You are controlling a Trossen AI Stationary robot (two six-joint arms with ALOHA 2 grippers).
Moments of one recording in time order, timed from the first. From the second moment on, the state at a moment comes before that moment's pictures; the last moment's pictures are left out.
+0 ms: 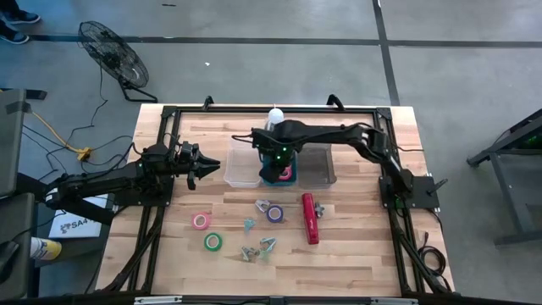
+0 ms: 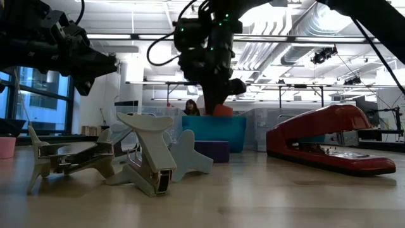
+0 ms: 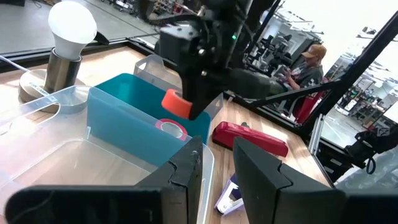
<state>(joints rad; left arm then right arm) 0.33 0.29 0.05 0.21 0.24 -0.43 -0.20 2.20 1.93 -1.15 -0.17 0.45</state>
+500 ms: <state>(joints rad) 0.33 0.29 0.05 0.21 0.24 -0.43 -0.19 2.24 1.89 -1.14 -0.13 0.52</state>
